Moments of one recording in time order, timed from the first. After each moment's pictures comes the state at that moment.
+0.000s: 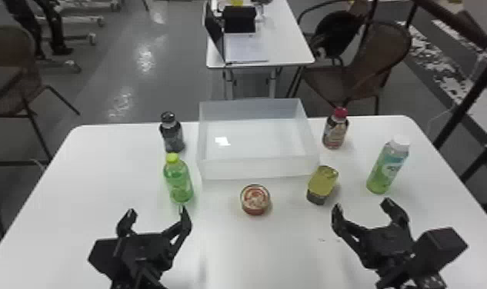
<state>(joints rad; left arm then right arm) 0.37 0.00 -0.06 -1.61 0.10 -0.38 0.06 0.36 -0.13 0.08 -1.67 -0.19 -0.28 0.15</state>
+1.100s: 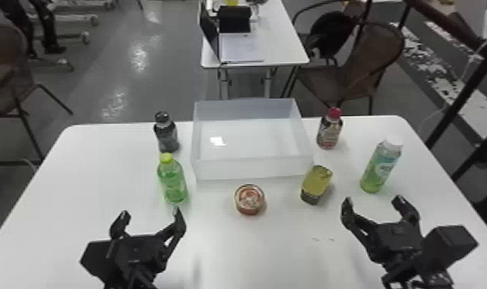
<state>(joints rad) 0.38 0.00 -0.06 -1.61 0.10 -0.38 0.06 0.36 -0.13 0.03 -1.67 -0.20 -0.29 0.10</state>
